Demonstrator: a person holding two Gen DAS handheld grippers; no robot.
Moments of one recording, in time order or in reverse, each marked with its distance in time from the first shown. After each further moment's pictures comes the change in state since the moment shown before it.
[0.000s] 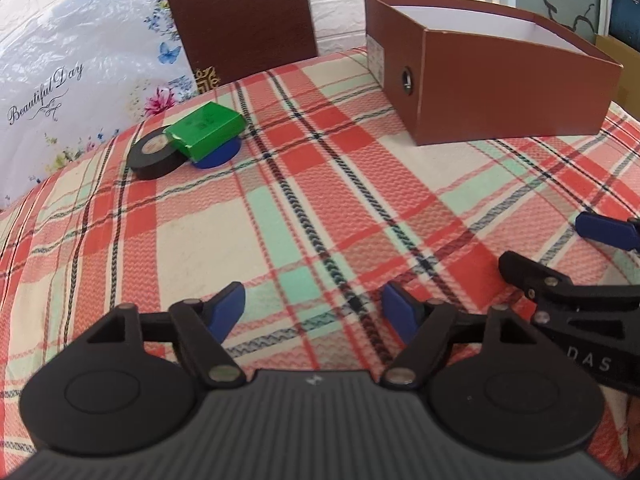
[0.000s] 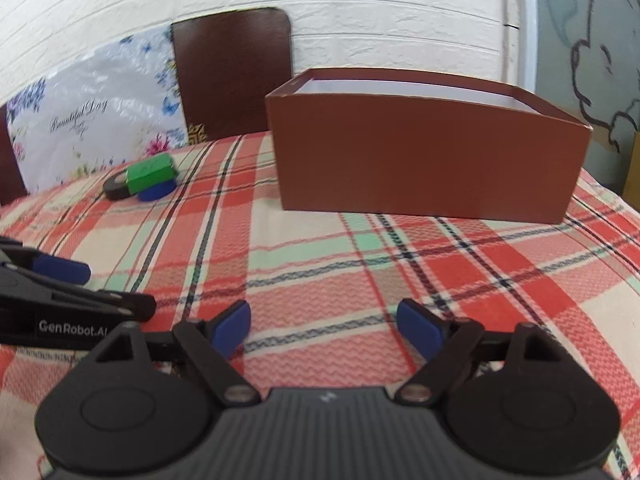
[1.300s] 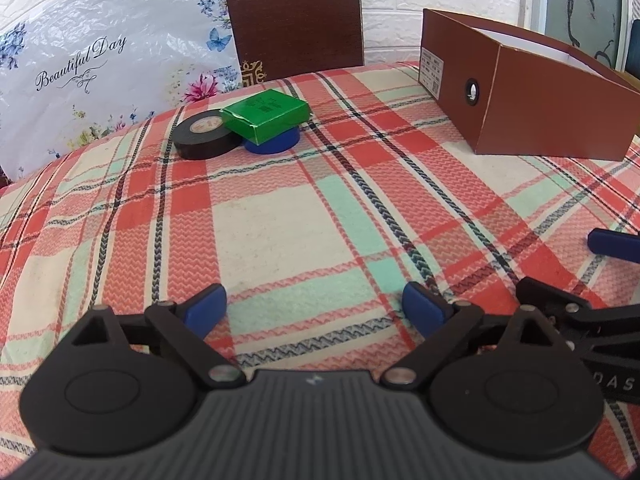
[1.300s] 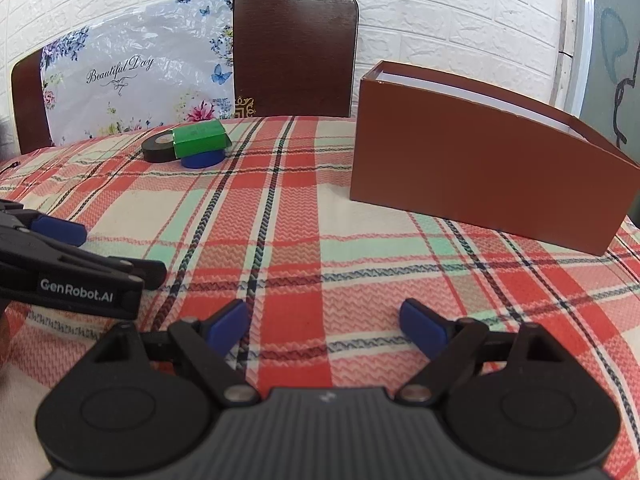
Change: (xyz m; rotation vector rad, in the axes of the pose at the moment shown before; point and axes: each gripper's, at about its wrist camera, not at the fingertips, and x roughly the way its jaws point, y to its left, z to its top) left arm 0.011 0.050 -0.021 -0.084 -0.057 0.001; right arm 0.007 0.037 0.000 -0.116 0.018 0.039
